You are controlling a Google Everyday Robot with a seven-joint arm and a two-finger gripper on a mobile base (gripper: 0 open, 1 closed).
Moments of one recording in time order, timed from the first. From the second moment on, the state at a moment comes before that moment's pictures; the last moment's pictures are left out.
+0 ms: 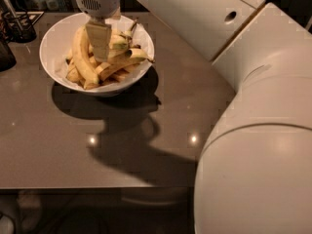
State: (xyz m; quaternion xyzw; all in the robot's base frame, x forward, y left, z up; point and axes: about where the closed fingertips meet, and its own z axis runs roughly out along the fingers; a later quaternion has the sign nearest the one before) arm 0.630 0.103 0.979 -0.63 0.75 -0.10 0.16
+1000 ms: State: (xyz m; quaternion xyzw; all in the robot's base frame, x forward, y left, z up) arm 0.633 0.120 0.963 -0.64 0.75 -0.07 0.14
